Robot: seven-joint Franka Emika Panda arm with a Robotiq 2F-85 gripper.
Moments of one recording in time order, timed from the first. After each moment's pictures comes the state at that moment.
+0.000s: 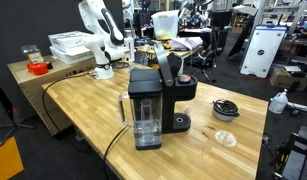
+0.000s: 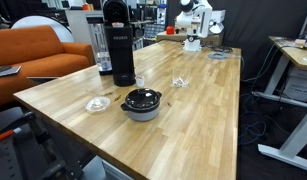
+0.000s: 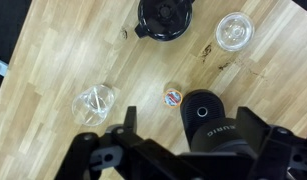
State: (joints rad) arm 0.05 0.05 -0.01 -1.94 -0.07 1.98 -0.70
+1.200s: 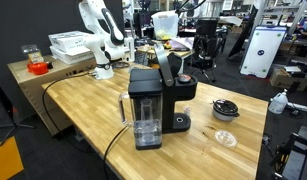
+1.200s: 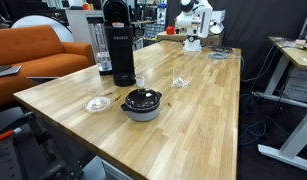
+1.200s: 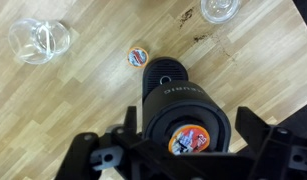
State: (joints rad) arm 0.07 0.12 0.08 -1.92 0.05 2.04 -0.92
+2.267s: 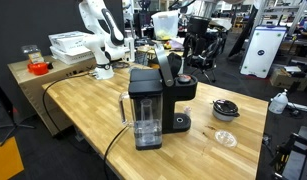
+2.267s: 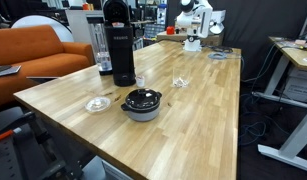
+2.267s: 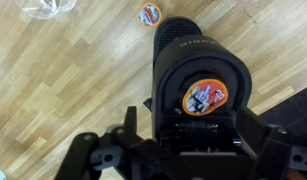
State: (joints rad) arm 0.07 0.16 0.10 -1.89 0.13 2.18 -0.94
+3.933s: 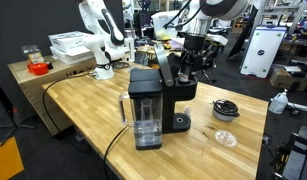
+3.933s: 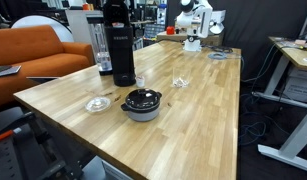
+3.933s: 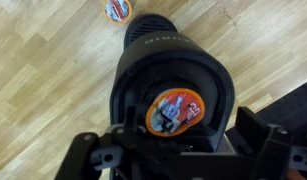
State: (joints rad) arm 0.08 0.21 0.16 -1.95 0.17 2.21 -0.97
